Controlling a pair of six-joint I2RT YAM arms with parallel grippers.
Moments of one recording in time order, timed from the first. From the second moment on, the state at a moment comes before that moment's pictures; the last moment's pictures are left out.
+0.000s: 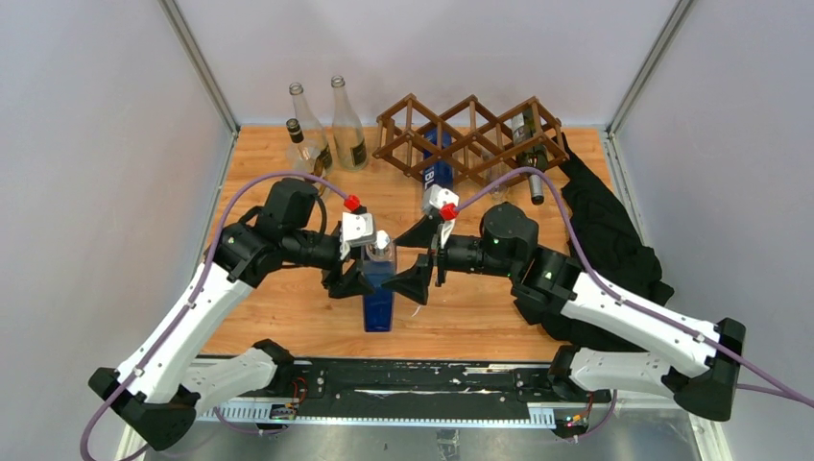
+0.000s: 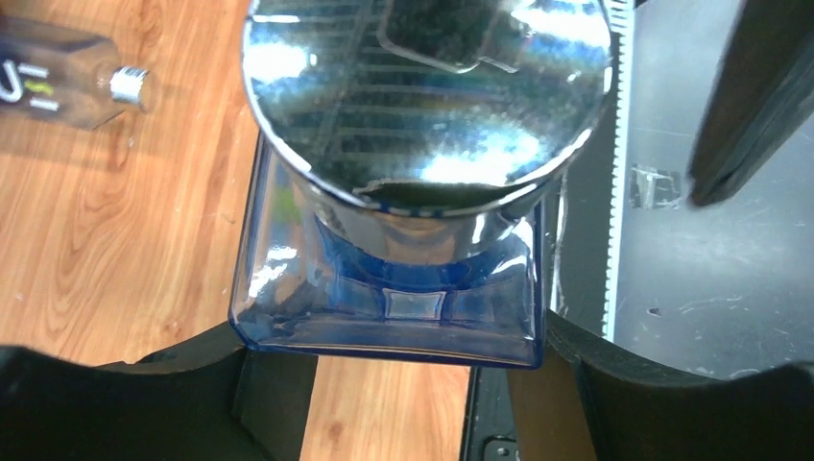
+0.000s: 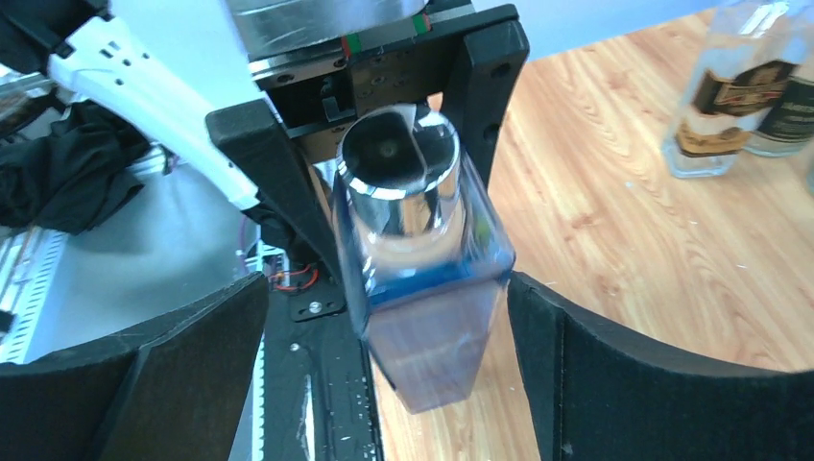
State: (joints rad) left arm -0.57 0.99 1.18 -0.96 0.77 0.49; right arm 1.04 1.07 1.03 -0.03 -0.41 0.14
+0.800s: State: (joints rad) left arm -0.23 1.40 1.37 -0.52 0.47 0.32; right arm 1.02 0.86 0.97 -0.17 0.32 0.12
